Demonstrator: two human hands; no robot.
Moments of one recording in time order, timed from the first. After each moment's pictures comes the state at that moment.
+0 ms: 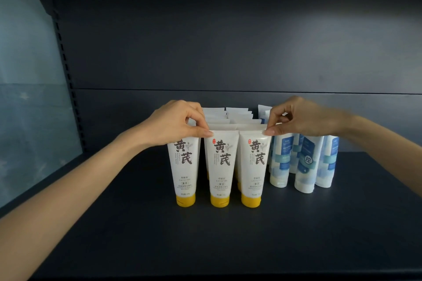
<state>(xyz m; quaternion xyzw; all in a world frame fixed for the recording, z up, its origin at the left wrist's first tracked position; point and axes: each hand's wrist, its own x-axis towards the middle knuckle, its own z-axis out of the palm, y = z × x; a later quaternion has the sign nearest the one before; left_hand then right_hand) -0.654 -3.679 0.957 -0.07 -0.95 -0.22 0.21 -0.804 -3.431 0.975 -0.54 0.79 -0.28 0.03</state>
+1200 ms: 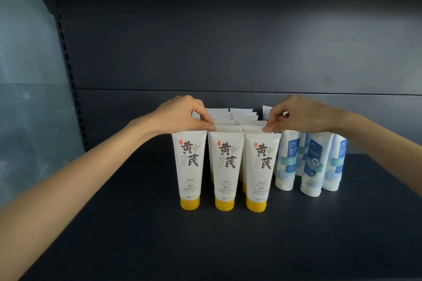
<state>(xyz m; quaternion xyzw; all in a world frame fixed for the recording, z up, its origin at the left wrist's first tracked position) -0.688 -3.700 0.964 -0.06 -0.97 -0.16 0.19 -0.809 -3.450 0.979 -0.48 0.85 -0.21 -0.04</state>
